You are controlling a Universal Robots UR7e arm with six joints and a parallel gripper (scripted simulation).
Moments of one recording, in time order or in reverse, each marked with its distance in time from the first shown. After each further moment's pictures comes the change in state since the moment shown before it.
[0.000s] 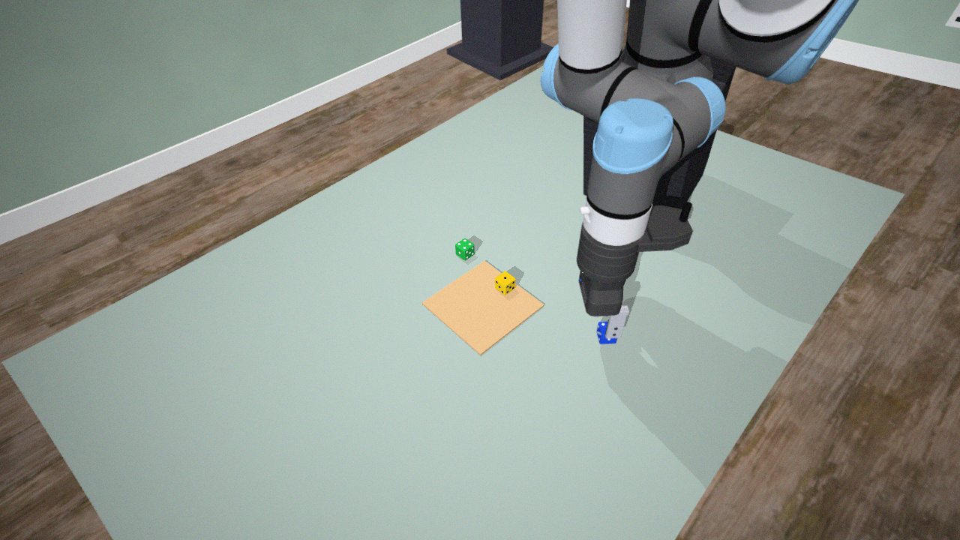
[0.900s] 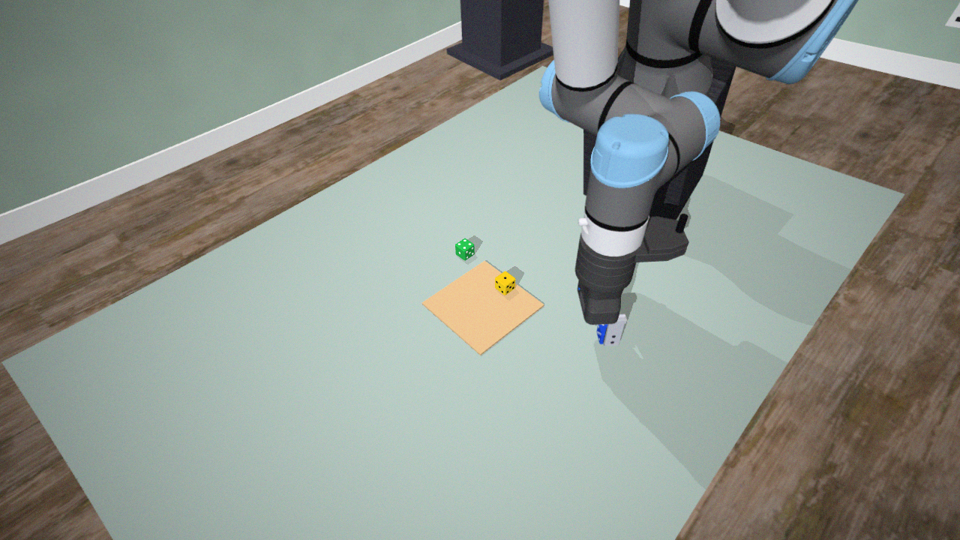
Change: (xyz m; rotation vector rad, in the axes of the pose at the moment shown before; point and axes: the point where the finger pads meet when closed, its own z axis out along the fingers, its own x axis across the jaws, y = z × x) arm 0.000 0.000 0.018 0.000 0.000 0.000
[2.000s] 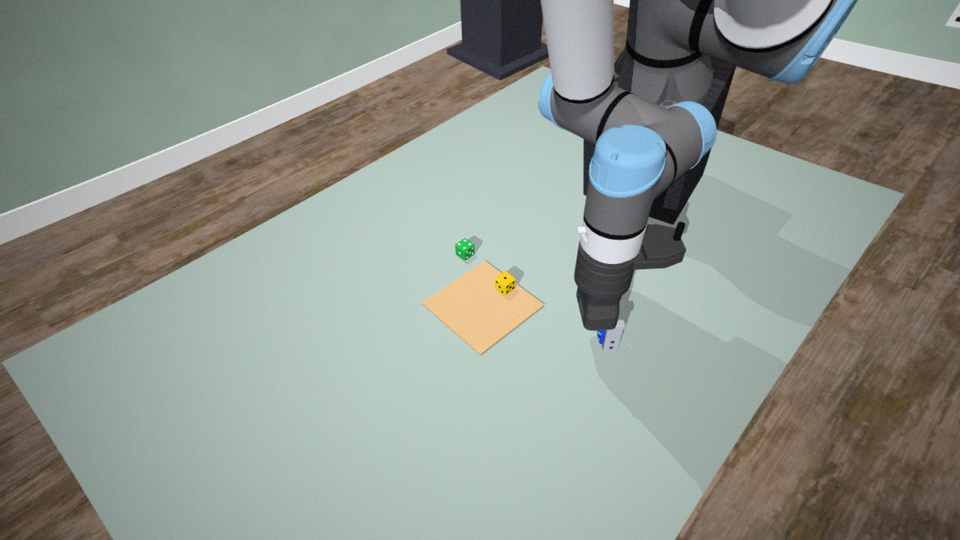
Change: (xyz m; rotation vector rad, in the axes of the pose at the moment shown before) arm 0.000 0.000 0.013 0.000 0.000 0.000
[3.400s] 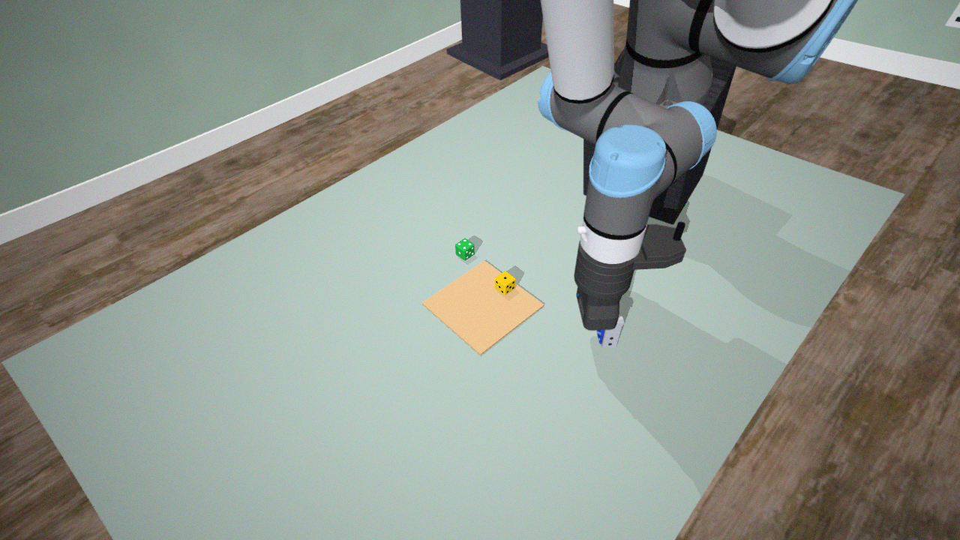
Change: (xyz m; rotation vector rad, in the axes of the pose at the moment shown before) arm 0.000 0.000 0.000 0.000 0.000 0.000
